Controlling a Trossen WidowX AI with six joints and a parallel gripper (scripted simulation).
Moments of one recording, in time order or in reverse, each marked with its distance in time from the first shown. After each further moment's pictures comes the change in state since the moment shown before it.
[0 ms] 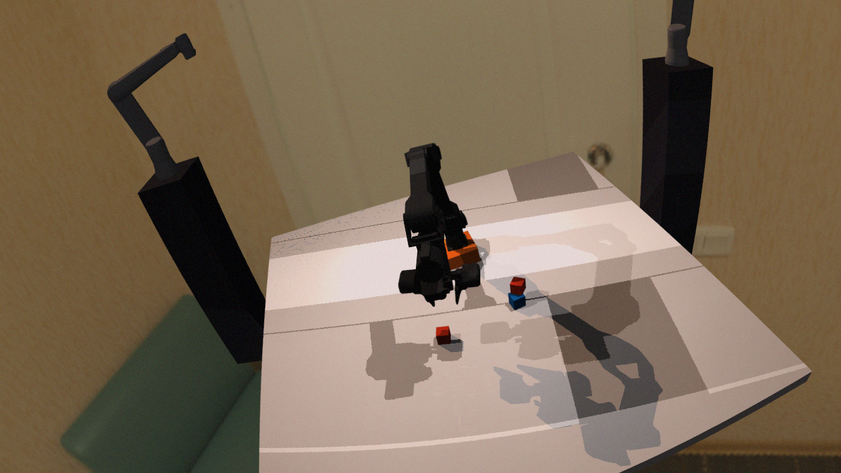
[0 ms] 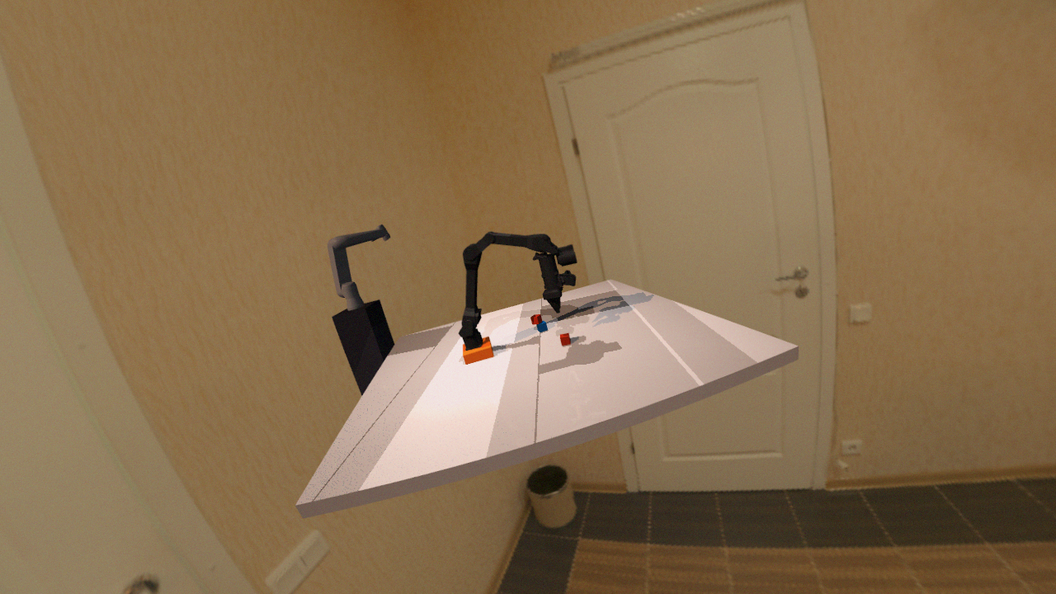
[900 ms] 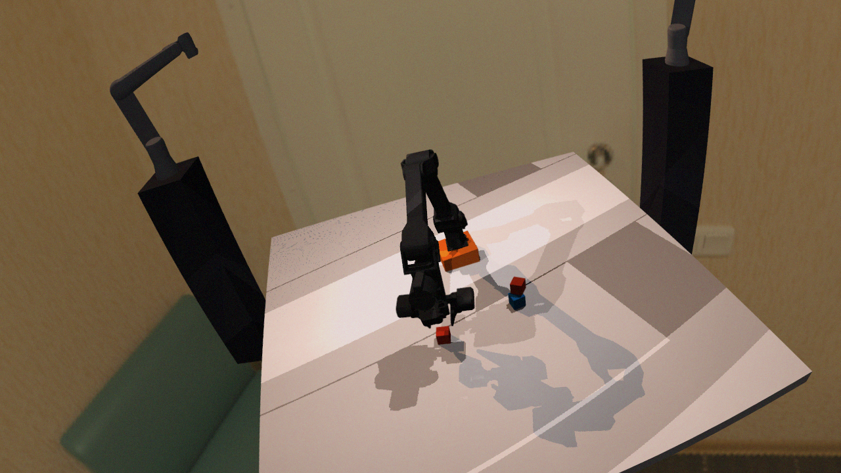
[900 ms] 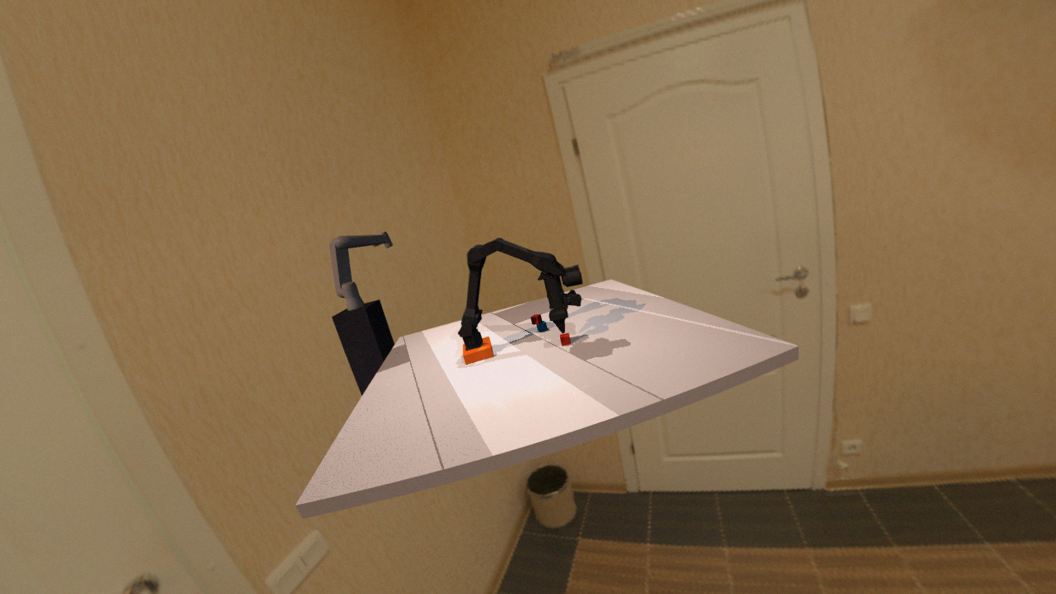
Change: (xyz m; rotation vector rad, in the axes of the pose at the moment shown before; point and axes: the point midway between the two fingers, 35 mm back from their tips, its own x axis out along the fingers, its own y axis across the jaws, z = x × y) arm 0.070 -0.023 0.003 -0.039 0.005 -0.006
